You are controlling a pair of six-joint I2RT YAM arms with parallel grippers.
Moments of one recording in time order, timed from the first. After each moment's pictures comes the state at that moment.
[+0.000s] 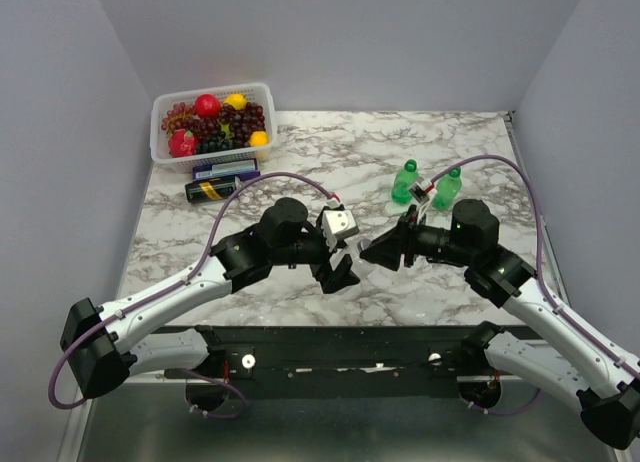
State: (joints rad) left arm -0.91 1.11 0.90 -0.22 0.43 0.03; right arm 0.63 0.82 0.73 -0.15 -0.53 0.50
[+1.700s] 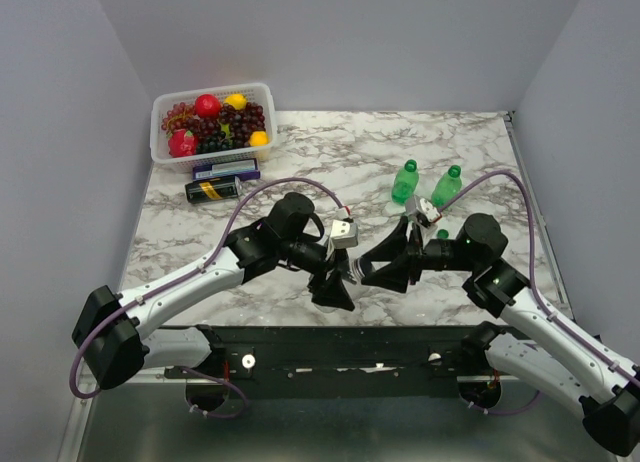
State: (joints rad) left arm -0.86 1.21 0.90 -0.24 0.98 0.01; right arm 0.63 0.77 0.59 0.18 -0.89 0.28
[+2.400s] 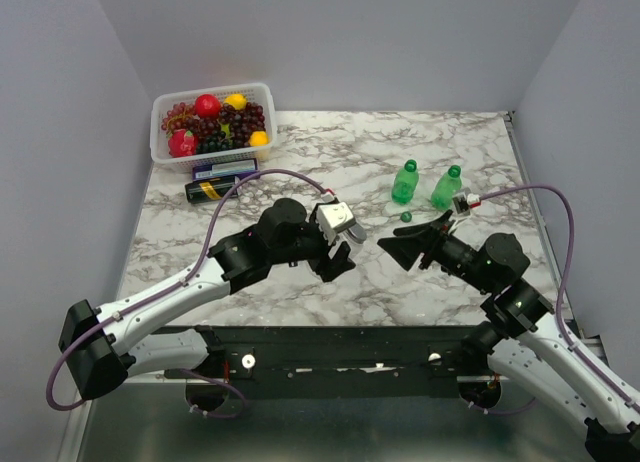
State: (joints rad) left arm -0.92 1.10 0.90 -0.22 0.27 0.00; right arm 0.63 0.55 0.55 -0.01 -0.24 0.60
